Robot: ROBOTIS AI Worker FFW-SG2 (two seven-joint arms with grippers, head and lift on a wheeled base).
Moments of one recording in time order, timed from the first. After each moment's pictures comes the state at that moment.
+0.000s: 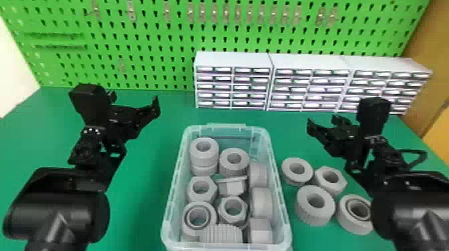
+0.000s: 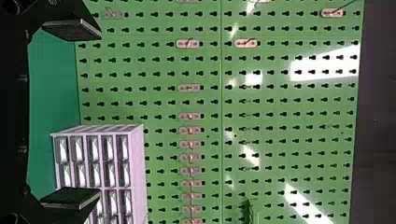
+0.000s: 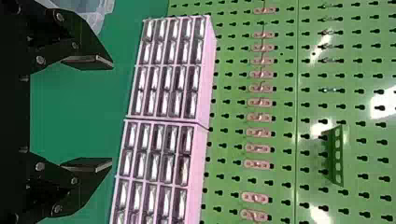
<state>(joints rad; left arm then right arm) -0.11 0.12 -0.03 -1.71 0.11 0.14 -0.10 -0.13 -0.15 -0.07 -1.71 -0.07 0.42 0.23</state>
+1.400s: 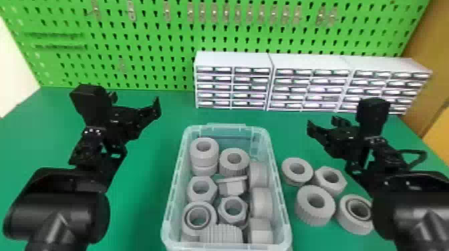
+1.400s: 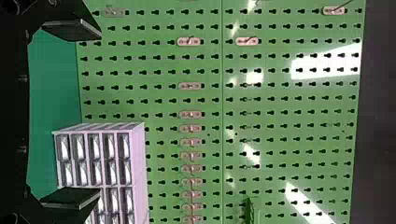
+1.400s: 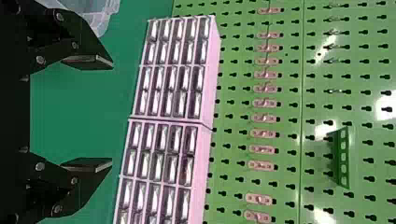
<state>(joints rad) -0.11 0.13 -0.03 -1.71 0.11 0.14 -0.10 -0.13 -0.16 -0.06 -1.71 -0.07 0.43 0.23</state>
